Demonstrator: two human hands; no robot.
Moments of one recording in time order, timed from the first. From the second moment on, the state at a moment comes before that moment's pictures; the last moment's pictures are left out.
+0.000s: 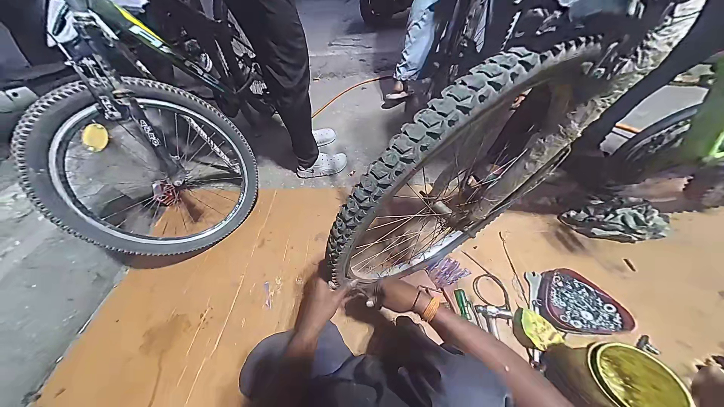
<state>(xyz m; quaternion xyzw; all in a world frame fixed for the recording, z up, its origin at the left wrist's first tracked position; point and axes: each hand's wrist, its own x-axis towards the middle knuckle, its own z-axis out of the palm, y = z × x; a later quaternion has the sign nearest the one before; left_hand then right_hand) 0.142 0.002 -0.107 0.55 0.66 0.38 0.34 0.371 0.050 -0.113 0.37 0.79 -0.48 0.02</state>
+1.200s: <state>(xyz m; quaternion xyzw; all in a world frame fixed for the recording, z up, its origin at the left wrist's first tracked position) 0.136 -0.007 -0.135 0.52 0.73 0.27 0.33 0.354 0.015 -0.174 0.39 0.66 -0.64 -0.08</state>
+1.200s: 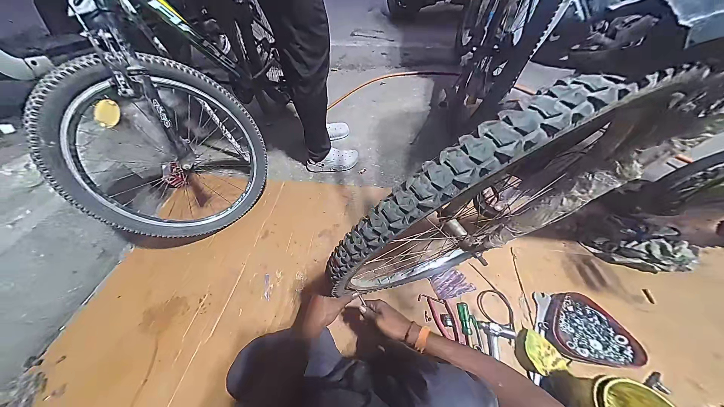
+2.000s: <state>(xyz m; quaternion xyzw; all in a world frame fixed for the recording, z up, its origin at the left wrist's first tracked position) 0.159 -0.014 -0.150 0.47 0.77 0.35 0.26 0.405 0.024 -0.199 0.57 0.66 -0.49 0.05</state>
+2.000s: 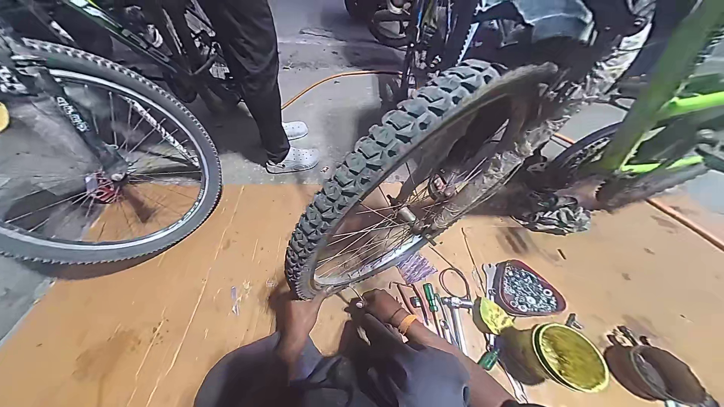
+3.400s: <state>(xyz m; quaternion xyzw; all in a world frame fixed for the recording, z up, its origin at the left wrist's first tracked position) 0.203 0.064 -0.036 0.62 0.75 0.13 0.20 0.415 0.071 -0.139 0.60 0.70 -0.38 0.09</state>
